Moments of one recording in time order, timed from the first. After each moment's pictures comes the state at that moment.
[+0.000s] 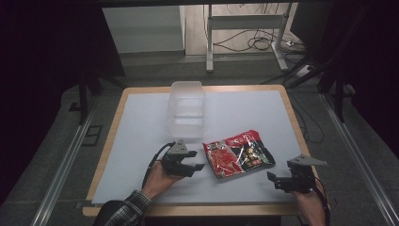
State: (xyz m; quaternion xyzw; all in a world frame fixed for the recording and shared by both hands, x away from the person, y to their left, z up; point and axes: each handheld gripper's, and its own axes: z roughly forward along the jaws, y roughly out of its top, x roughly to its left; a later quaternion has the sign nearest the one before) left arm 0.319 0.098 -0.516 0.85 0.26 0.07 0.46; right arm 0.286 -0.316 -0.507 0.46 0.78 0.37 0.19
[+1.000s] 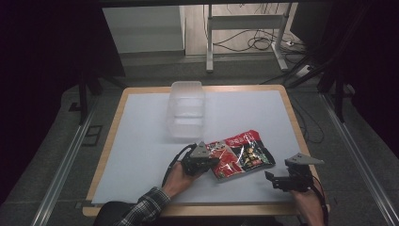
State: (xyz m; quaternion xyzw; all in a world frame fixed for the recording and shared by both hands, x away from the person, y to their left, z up) left arm 0.326 0.041 -0.527 0.86 0.23 0.09 0.46; right arm 0.289 -0.311 -0.508 0.45 0.79 0.37 0.19
